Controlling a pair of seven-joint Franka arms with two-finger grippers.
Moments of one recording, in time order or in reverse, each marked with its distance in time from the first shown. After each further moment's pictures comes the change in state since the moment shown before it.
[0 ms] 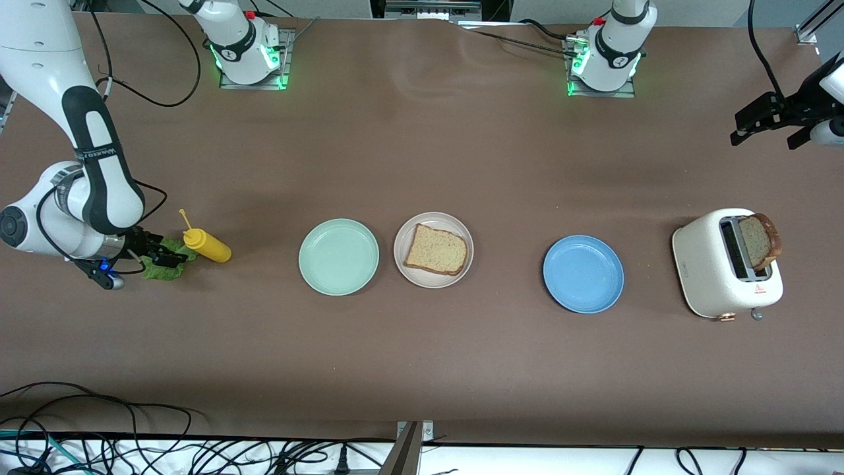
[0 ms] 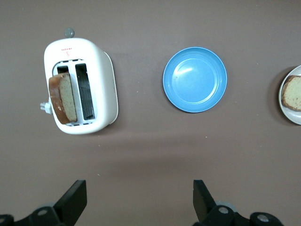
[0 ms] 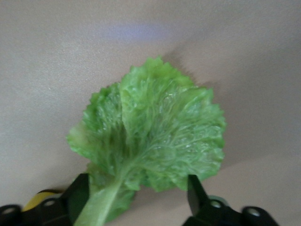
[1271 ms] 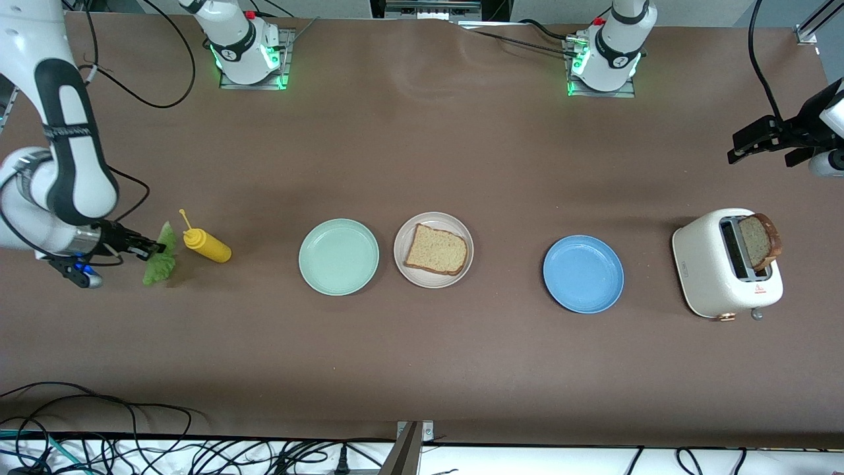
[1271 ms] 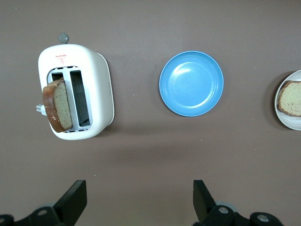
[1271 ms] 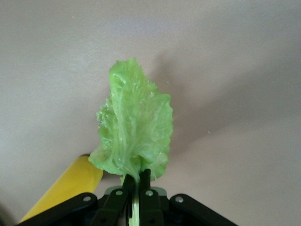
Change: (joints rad) left arm -0.058 0.144 0.034 0.174 0.000 -0.073 -0.021; right arm 0.000 -0.130 -0.019 0.029 -0.001 -0.140 -0.052
